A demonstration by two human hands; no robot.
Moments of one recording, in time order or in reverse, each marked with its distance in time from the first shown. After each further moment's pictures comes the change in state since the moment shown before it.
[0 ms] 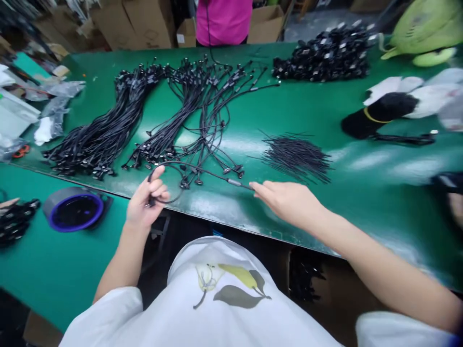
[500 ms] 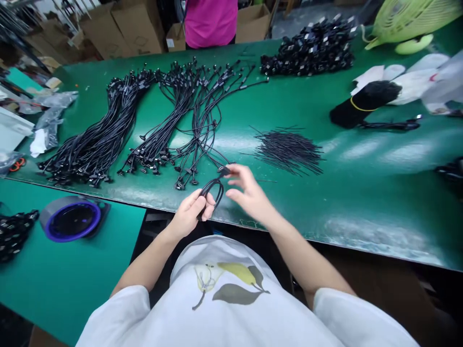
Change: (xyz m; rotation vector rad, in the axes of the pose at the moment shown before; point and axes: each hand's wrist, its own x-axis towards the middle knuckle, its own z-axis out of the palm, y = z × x) left_hand -0.007 -0.076 0.055 0.361 -0.378 -0.142; right_hand 0.040 -0.053 0.015 1.296 0.369 0.371
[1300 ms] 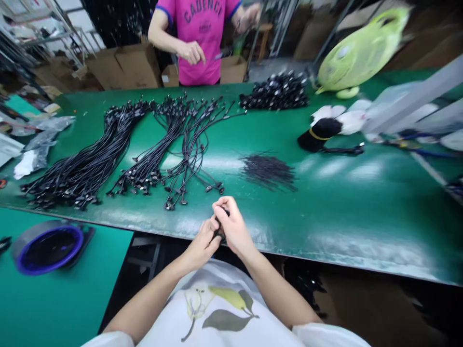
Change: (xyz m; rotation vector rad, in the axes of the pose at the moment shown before) left_hand 0.006 -0.049 0.031 0.553 -0.068 0.023; right_hand -0.022 0.001 0.036 0.640 0.259 0.328
